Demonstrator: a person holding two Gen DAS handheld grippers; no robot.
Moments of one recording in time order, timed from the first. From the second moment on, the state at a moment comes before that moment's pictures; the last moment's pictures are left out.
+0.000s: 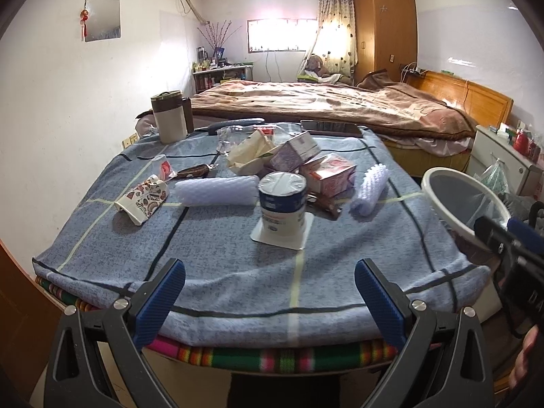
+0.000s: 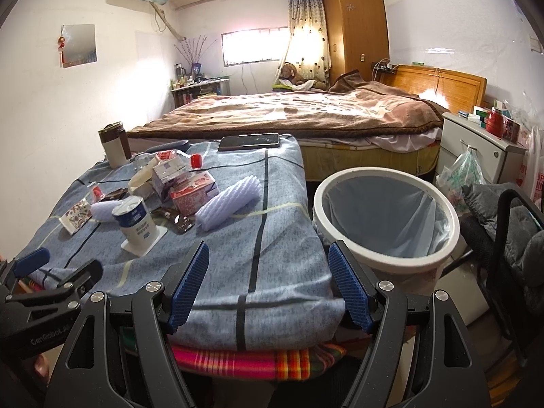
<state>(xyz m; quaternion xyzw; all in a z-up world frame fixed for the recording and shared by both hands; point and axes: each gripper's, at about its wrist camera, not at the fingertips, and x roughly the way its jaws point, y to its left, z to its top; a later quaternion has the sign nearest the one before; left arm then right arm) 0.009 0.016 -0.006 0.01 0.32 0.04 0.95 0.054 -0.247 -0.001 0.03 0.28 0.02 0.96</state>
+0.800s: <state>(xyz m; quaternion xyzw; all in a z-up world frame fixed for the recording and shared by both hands) 0.104 0.041 -0.026 -0.02 0.35 -0.01 0.93 0.170 -0.215 -0.027 0.04 0.37 0.05 0.93</state>
